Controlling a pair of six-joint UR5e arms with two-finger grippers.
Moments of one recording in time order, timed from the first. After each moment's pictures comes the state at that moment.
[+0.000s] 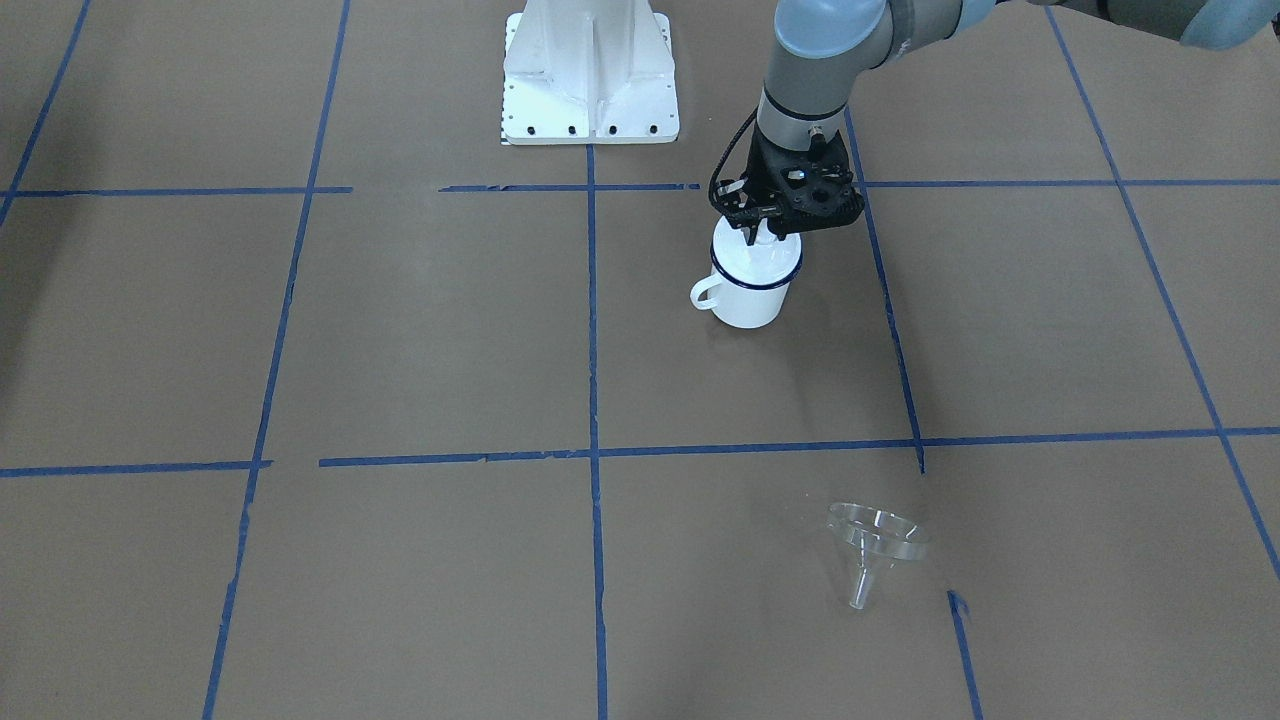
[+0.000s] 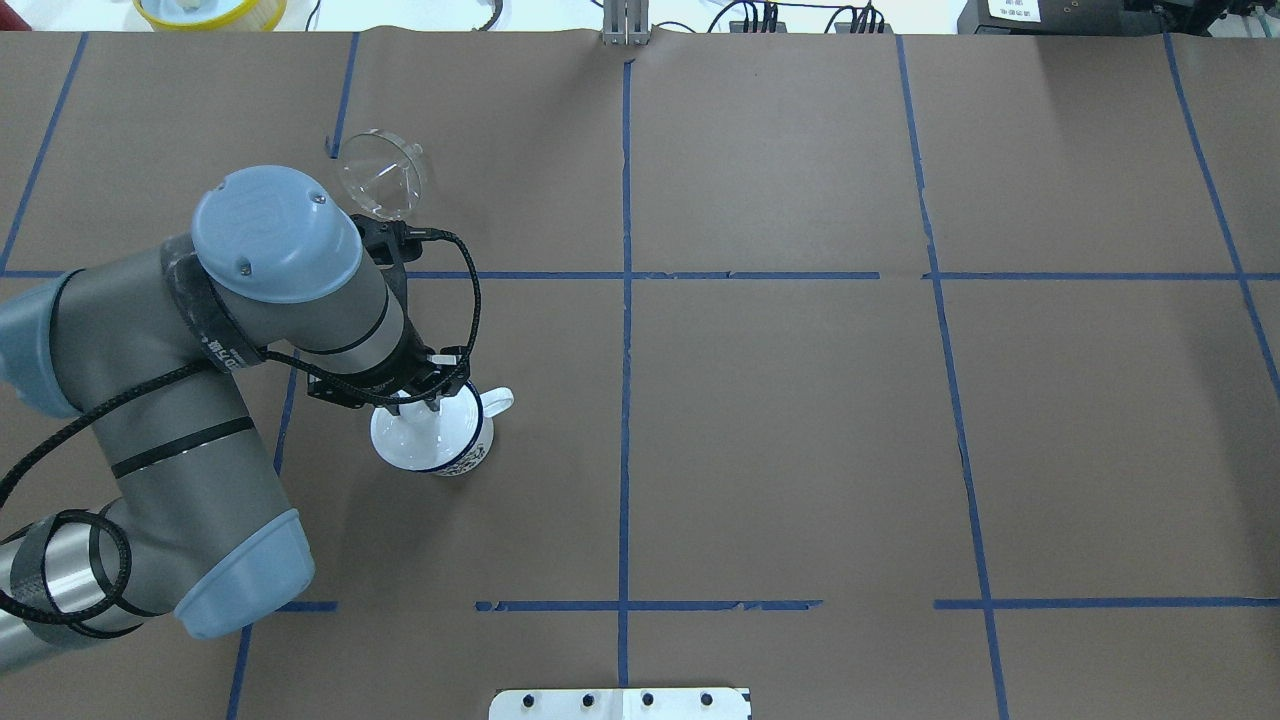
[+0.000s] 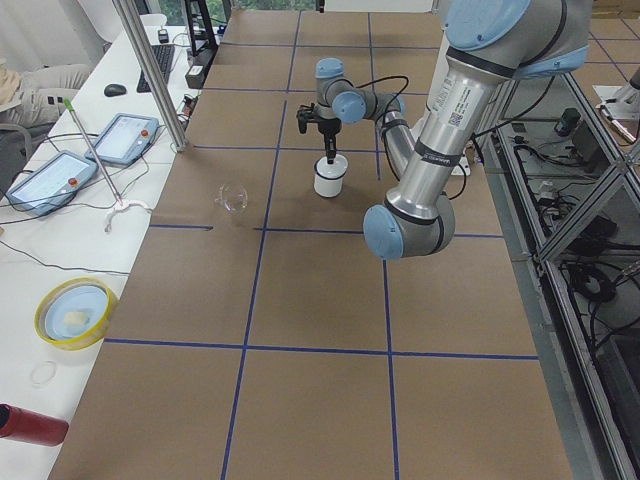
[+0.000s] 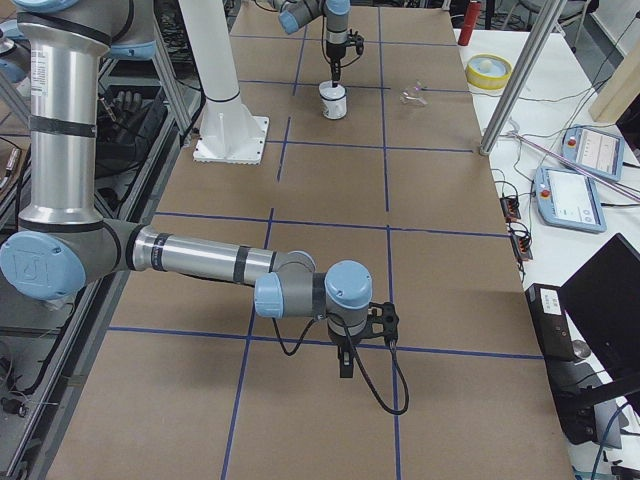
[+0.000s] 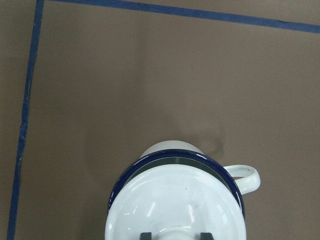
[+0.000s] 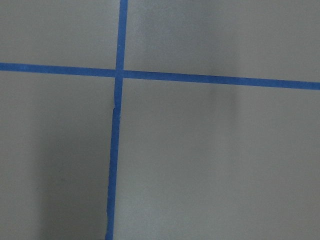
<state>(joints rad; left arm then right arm) -0.59 -2.09 -1.98 -1.32 -1.96 -1.26 1.56 -1.68 1.56 -1.39 2.29 0.01</state>
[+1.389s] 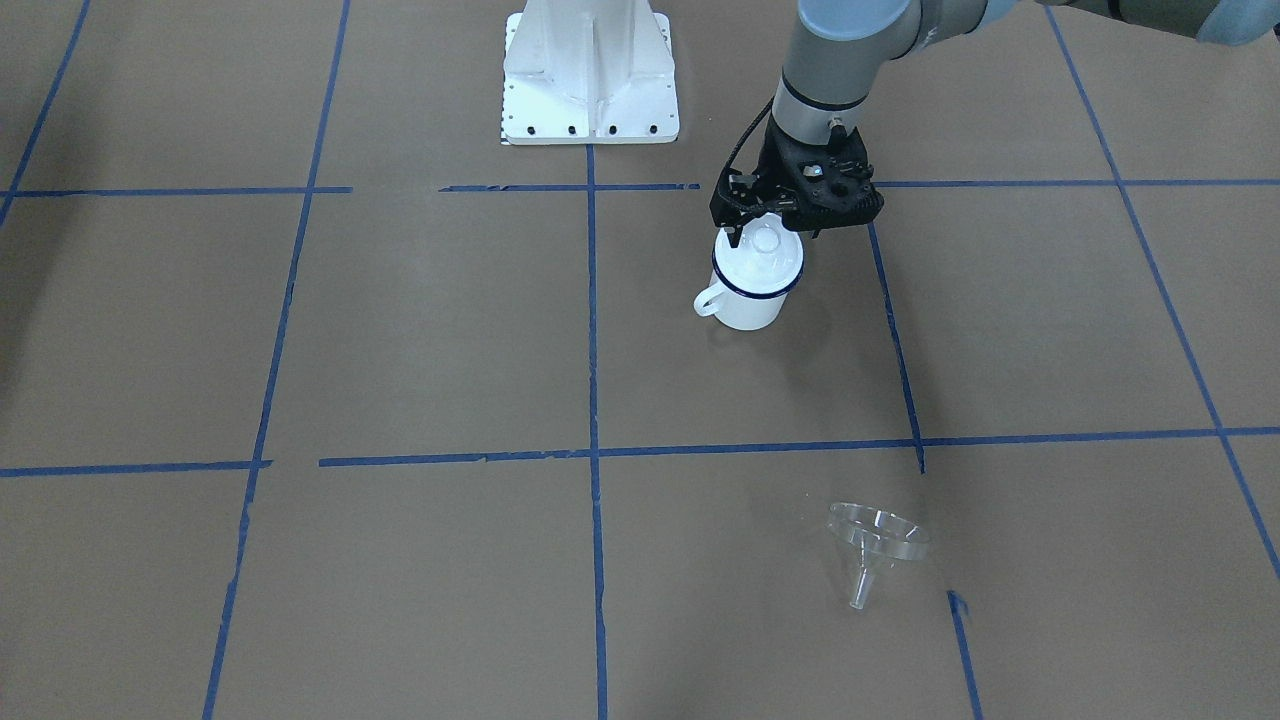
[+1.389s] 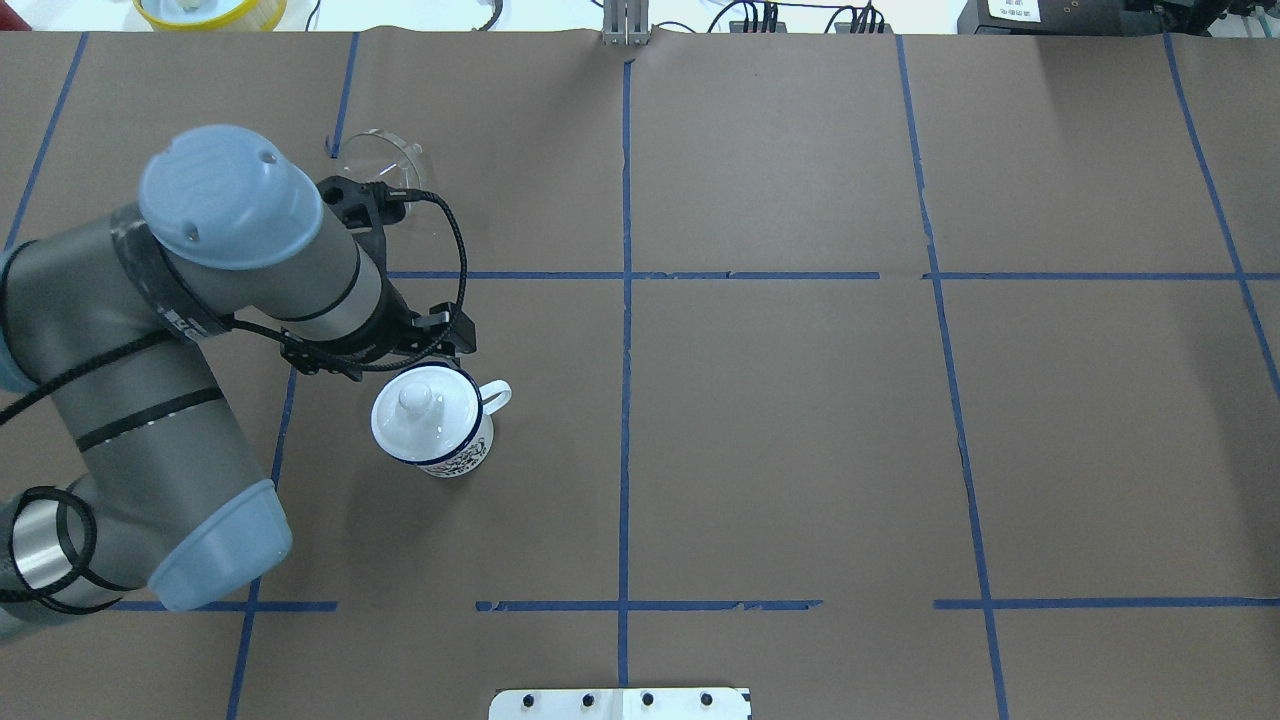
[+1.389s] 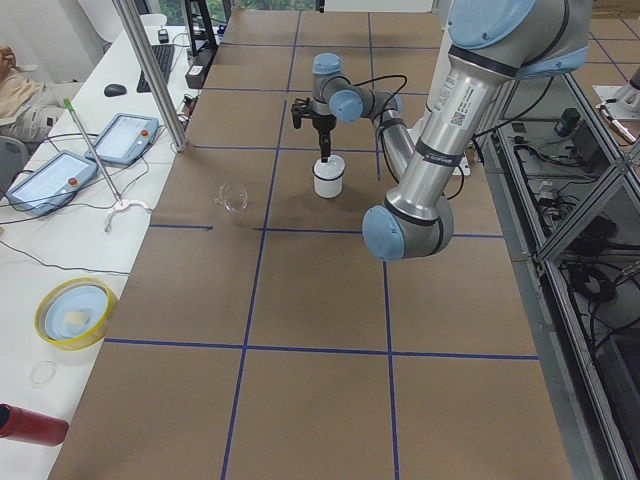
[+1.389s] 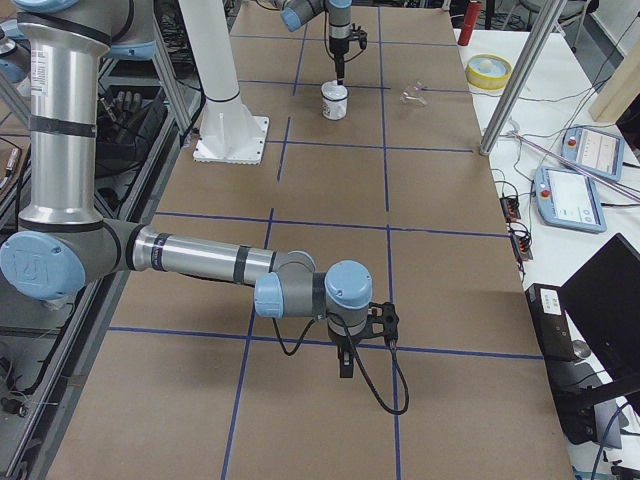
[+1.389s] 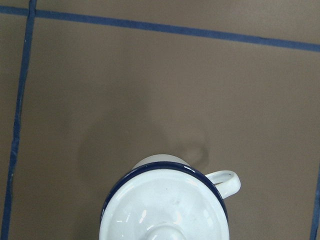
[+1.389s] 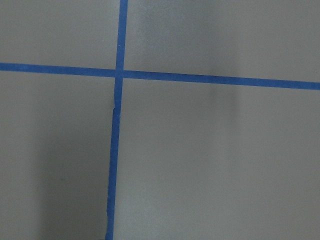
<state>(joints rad) -0.66 -2.08 -2.01 -1.37 -1.96 -1.23 1.56 -1.68 1.56 -1.39 2.29 0.01</state>
